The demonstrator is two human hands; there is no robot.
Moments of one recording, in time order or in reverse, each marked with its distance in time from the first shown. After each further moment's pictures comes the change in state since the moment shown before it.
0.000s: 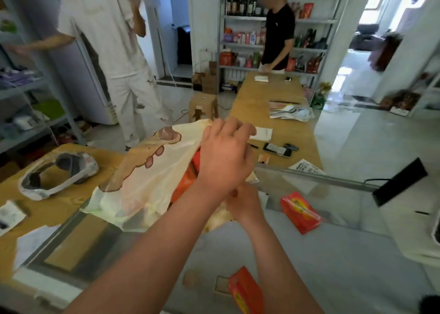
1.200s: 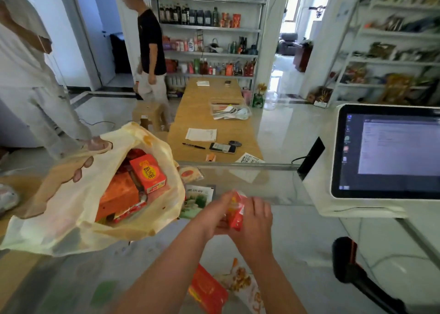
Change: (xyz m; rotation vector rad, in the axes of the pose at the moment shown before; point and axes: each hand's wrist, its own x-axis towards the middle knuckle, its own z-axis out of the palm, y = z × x) left_hand -0.090 0.092 0.073 -1.027 -1.059 -1.361; right_hand -0.092 0.108 -0.068 -0.566 0.688 -0.109
